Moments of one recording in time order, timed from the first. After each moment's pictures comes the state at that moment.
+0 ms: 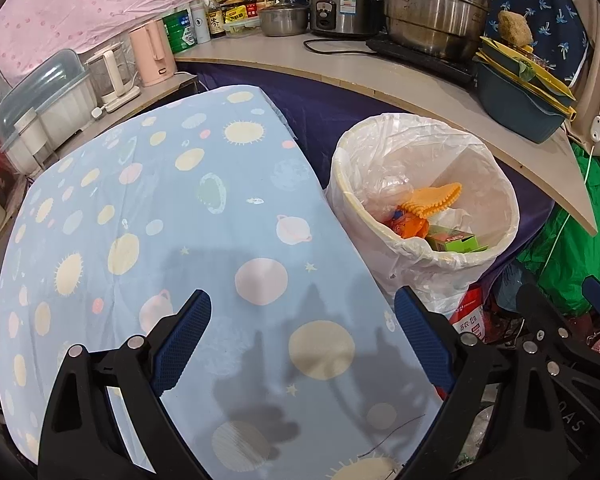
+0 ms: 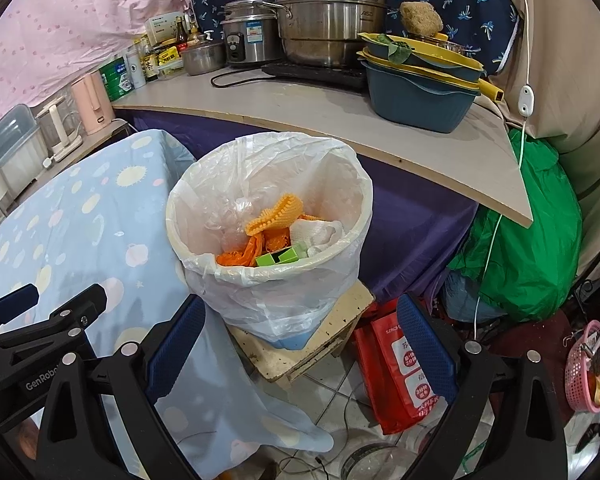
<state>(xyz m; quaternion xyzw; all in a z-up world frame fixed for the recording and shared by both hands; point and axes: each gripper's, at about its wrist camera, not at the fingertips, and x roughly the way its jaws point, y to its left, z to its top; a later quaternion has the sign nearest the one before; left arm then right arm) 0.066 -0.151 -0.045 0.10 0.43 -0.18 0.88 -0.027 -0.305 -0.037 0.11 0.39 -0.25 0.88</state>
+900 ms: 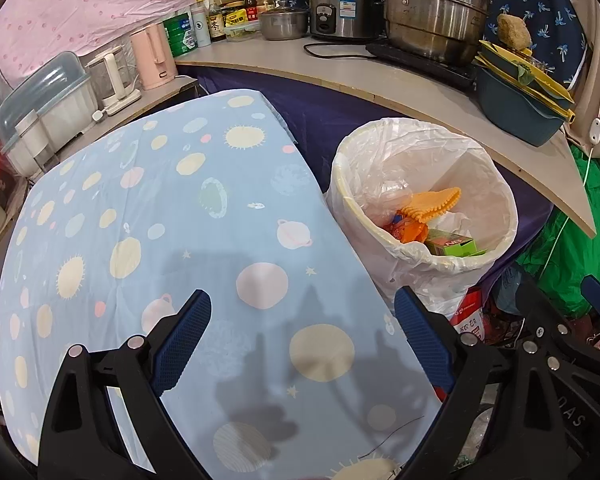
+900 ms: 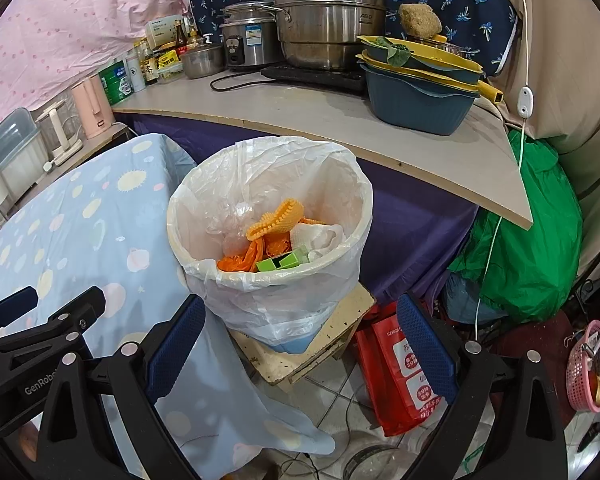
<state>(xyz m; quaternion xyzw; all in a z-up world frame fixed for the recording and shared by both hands) 0.065 -0.152 -0.041 0.10 0.43 -0.18 0.88 -0.026 -0.306 -0.035 0.11 0.39 -0.25 0.88</state>
